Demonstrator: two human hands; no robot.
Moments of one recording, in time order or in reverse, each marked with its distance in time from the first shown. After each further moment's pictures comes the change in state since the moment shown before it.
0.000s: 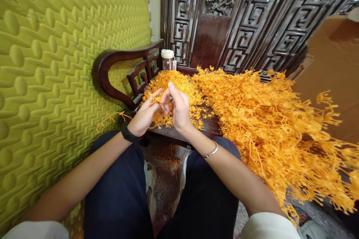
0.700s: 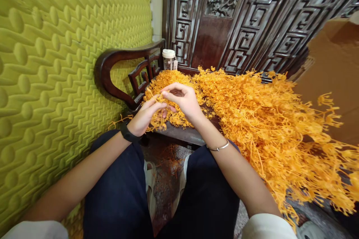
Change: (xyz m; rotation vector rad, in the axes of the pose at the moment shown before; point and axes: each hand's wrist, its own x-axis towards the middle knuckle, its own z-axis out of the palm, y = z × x) left_hand -0.005 0.016 0.000 0.005 -0.121 0.011; right_hand 0.023 0.001 -0.032 -0.245 -0.203 0.004
